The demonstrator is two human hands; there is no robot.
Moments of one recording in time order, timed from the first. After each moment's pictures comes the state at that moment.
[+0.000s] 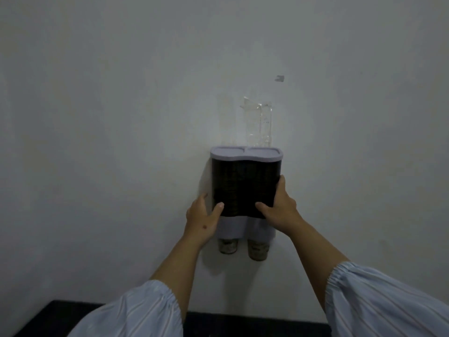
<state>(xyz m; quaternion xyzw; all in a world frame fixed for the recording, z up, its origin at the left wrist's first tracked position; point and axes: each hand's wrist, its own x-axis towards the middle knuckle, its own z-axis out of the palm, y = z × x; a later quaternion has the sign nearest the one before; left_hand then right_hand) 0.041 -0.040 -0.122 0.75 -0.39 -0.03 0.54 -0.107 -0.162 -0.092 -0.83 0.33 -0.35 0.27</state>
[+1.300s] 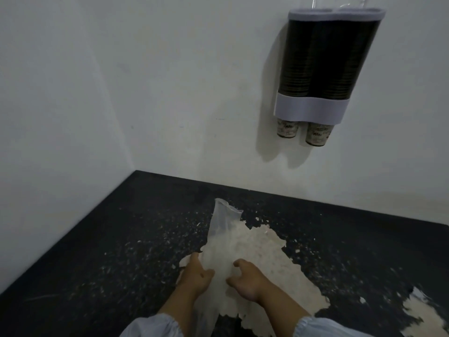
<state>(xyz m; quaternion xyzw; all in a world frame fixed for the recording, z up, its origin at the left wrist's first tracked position) -0.020 0.224 -0.424 0.86 -0.13 -0.32 0.37 -0.124 0.112 -0.398 -0.83 0.32 0.13 0.44</state>
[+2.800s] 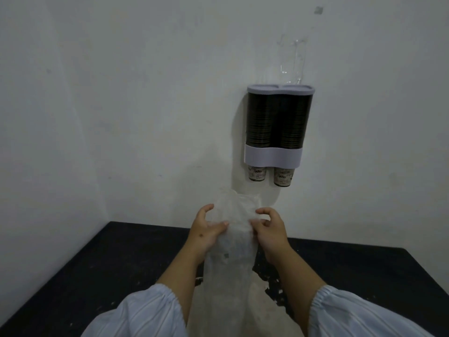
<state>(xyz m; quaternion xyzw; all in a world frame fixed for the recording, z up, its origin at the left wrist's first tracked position) 0.007 0.130 -0.264 0.67 -0.27 -0.26 0.64 -0.114 0.027 -0.259 -0.60 0.34 -0.36 0.63</state>
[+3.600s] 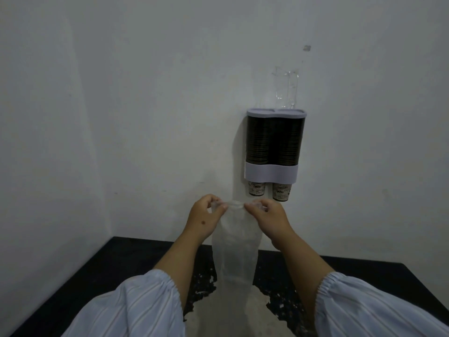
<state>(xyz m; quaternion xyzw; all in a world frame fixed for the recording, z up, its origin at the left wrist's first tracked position) 0.006 0.143 -0.194 0.70 -0.41 -0.06 0.58 -0.124 0.042 -0.185 -0.71 0.25 -0.38 0.53</state>
